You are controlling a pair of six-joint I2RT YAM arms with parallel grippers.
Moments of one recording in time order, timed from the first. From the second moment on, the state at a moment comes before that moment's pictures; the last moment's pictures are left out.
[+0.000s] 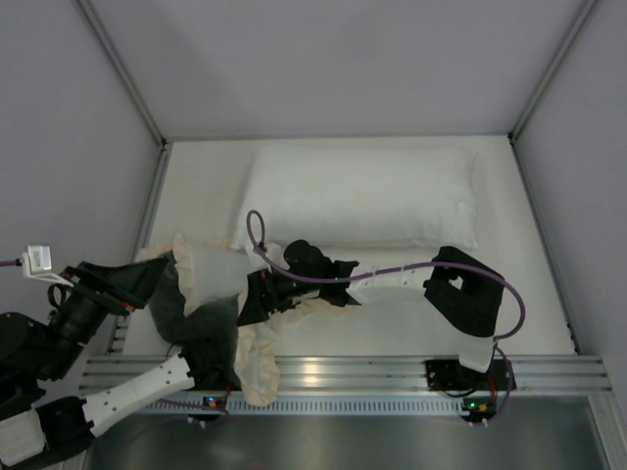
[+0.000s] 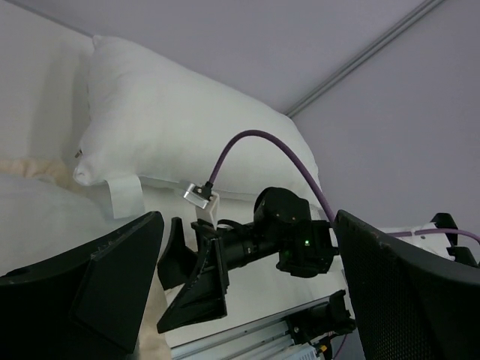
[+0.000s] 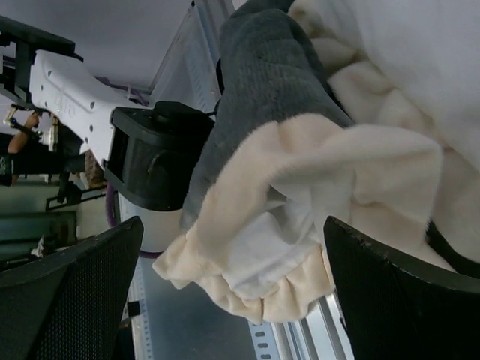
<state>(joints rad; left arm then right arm) -0.98 0.32 1.42 -1.09 -0.61 -0.75 1.15 1.82 1.09 0.32 -0.50 0.81</state>
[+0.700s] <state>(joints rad) -0.98 0.31 1.36 -1.09 -0.52 -0.75 1.25 2.20 1.49 0.04 -0.08 0.63</state>
